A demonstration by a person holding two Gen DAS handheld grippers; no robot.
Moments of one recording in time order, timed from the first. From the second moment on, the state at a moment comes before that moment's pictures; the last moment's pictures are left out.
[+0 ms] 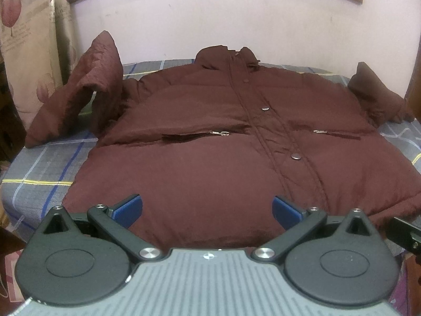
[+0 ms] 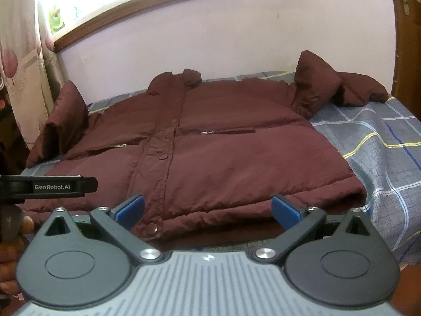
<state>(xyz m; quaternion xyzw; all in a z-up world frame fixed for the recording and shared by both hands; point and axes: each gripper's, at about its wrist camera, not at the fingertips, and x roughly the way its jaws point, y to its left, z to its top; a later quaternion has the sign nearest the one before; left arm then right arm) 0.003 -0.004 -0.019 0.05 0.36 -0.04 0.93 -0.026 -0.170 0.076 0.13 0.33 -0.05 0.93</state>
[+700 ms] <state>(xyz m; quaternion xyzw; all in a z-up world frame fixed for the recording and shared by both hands) 0.008 0.000 -0.025 0.04 0.38 -0.03 0.93 -0.020 -0.168 0.072 0.13 0.34 -0.06 0.93</state>
